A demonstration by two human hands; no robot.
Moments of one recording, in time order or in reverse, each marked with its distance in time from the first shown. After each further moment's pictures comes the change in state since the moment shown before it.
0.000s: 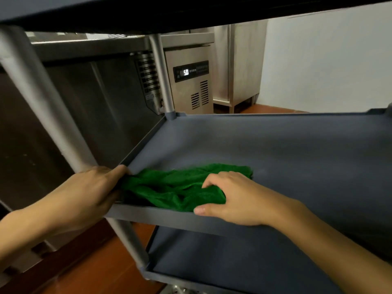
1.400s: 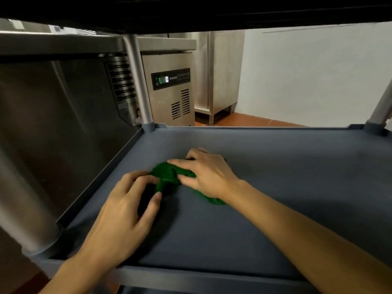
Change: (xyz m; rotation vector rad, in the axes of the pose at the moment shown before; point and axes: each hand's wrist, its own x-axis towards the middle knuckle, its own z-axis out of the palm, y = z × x) left_hand 0.095 0.040 0.078 -0.451 0.391 -0.108; right_hand 0.151 0.070 -0.003 -0.380 0.457 -0.190
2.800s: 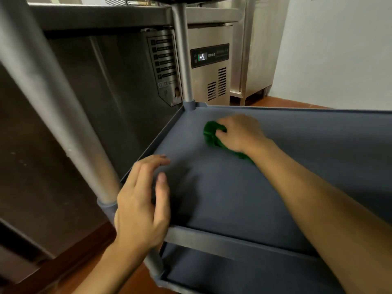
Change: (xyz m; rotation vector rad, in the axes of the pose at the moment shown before) left_hand -0.034 -0.020 -0.014 -0.061 0.441 0.050; right_hand 0.072 0.001 0.013 -0.026 -0.064 0.286
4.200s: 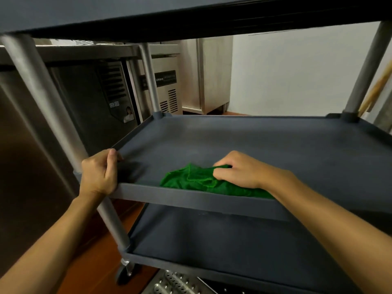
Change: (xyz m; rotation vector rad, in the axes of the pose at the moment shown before) left_hand 0.042 -0.032 0.053 0.061 -0.058 0.042; right_hand -0.199 0.082 -0.110 0.523 -0.340 -0.002
